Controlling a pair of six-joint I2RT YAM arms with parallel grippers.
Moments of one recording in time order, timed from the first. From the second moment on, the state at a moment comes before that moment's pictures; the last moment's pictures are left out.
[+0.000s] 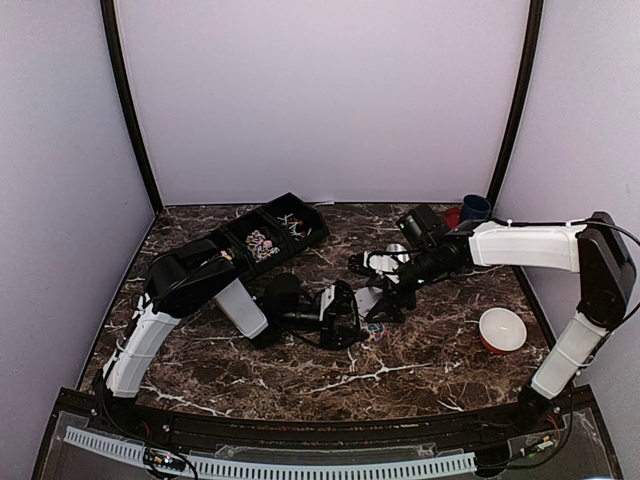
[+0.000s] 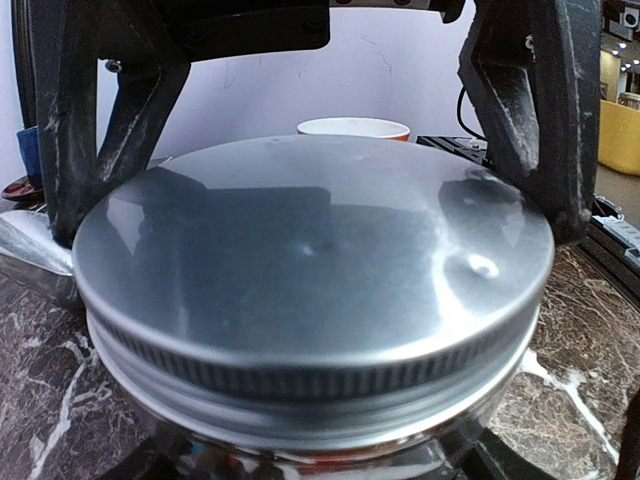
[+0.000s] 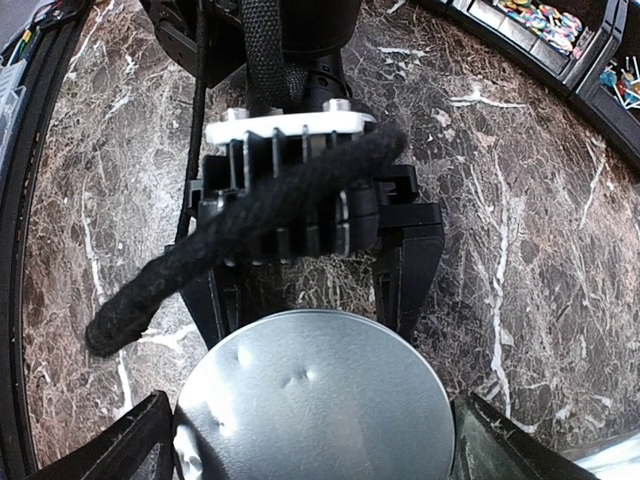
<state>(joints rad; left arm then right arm) -0.84 2.46 1.14 1.17 0.79 0.09 0.67 1.64 1.09 -0.48 -0.51 -0.66</state>
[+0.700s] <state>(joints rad) -0.84 2.46 1.15 1.16 0.75 0.08 0.69 1.60 1.03 -0.36 -0.41 -0.40</state>
